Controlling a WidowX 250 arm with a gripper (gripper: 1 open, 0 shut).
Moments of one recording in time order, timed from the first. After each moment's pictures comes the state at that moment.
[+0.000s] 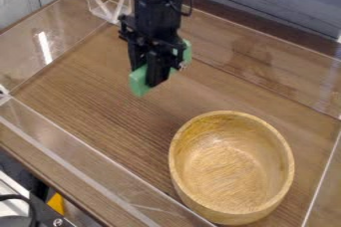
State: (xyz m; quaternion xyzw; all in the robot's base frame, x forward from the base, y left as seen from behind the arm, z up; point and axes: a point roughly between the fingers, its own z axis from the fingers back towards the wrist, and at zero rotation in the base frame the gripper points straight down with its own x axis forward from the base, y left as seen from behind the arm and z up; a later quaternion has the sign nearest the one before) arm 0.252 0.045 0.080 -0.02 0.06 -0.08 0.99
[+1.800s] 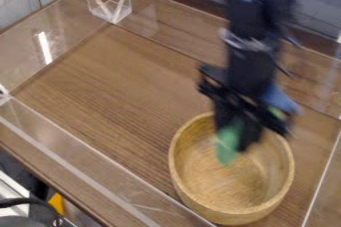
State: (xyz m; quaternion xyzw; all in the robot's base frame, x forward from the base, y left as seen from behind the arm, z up) arm 0.210 -0.103 0.092 -0.07 0.07 -0.12 0.99
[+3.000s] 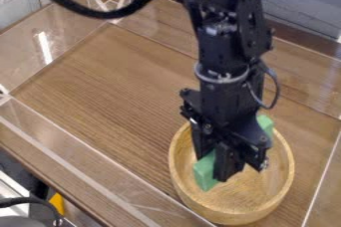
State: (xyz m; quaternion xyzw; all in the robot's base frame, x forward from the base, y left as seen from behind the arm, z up) arm 0.189 -0.085 0.086 -0.09 0.04 -0.16 0.98
